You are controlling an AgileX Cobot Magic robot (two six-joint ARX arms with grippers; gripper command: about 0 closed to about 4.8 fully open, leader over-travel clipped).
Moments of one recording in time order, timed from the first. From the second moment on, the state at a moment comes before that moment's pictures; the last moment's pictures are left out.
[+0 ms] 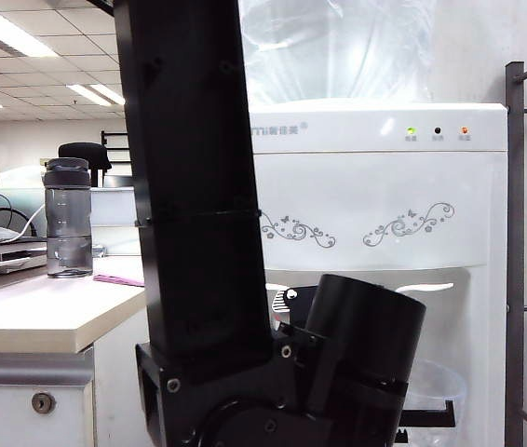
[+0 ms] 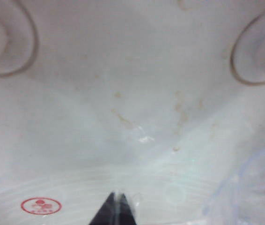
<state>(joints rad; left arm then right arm) -1.06 2.54 1.12 1.08 -0.85 -0.33 0.80 0.45 0.83 -0.70 0.29 0.05</state>
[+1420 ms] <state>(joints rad) -1.06 2.54 1.12 1.13 -0.85 -0.33 0.80 0.47 0.83 -0.59 0.38 0.10</state>
